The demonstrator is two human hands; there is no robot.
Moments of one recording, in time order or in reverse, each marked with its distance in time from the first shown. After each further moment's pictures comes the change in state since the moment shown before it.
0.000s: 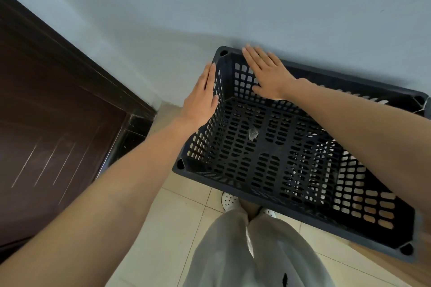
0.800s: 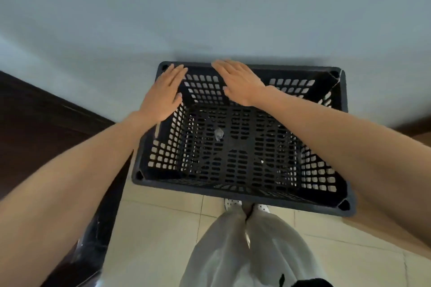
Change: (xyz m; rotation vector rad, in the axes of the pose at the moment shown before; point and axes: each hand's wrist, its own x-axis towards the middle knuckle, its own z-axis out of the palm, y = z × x) left_hand 0.035 0.054 -0.032 0.212 -0.094 0.254; right_hand -0.092 0.030 -0.015 0.175 0.166 0.126
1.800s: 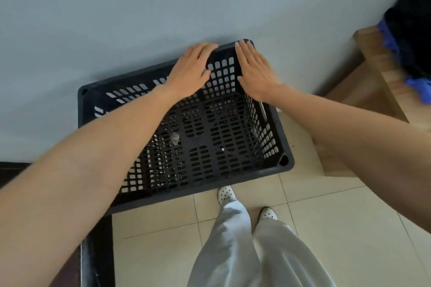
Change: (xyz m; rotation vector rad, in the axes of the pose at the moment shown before) left_hand 0.111 0.227 0.025 -0.065 -0.017 0.444; right_hand -0.175 0.122 0.019 0.066 0.143 0.530
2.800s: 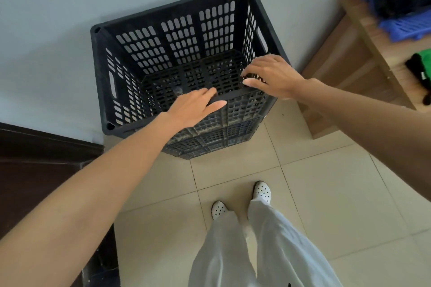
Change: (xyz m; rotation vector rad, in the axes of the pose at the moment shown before) left_hand -0.255 0.066 0.028 0.031 -0.262 0.070; right_hand -0.193 -0.059 0.026 -0.142 -0.046 -0.230
